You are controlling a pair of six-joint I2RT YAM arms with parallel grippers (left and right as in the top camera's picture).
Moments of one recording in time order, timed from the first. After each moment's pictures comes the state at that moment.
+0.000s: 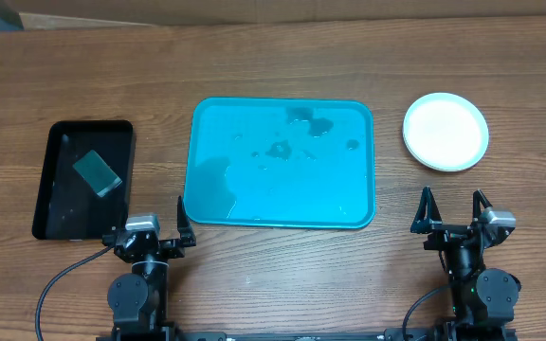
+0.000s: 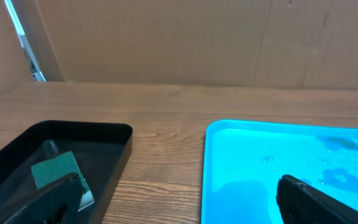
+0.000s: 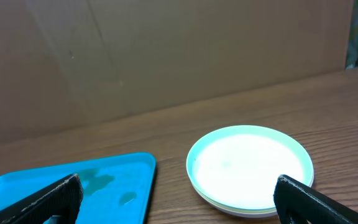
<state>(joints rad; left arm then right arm) 0.05 0.02 0.01 -0.08 -0.04 -0.02 -0.02 0.01 0.02 -0.04 -0.03 0.23</state>
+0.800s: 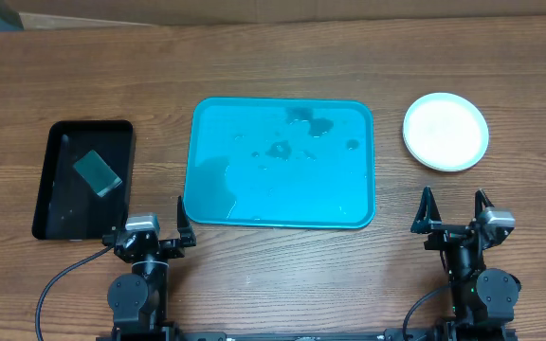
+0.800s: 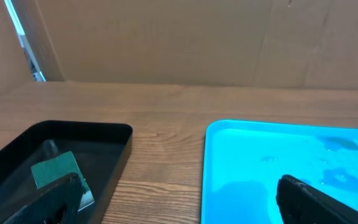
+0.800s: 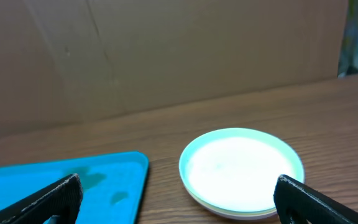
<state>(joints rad) 0.05 0.02 0.01 -0.08 -0.04 -0.02 -0.02 0.01 0.02 -0.04 -0.02 0.17</state>
